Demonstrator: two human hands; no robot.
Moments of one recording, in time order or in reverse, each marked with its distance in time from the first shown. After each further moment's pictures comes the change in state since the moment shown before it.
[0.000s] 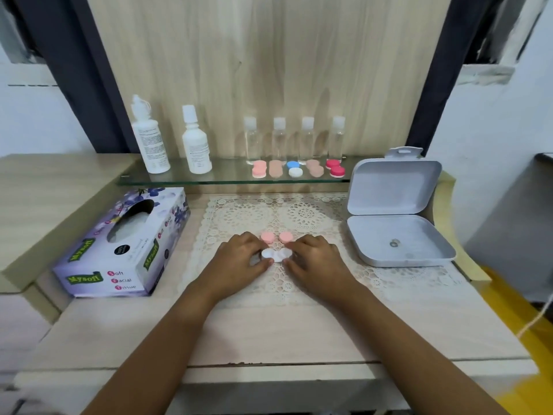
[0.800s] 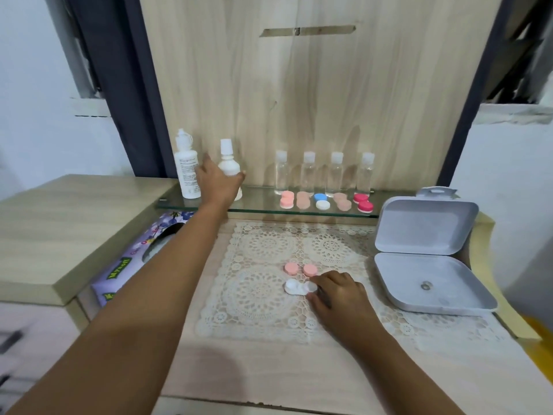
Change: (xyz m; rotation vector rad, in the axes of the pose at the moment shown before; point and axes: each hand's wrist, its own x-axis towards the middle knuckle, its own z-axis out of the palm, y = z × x) left_hand 0.119 -0.044 -0.117 -0.388 0.665 -0.524; right_hand -0.002 0.009 0.013 -0.030 0.138 -0.044
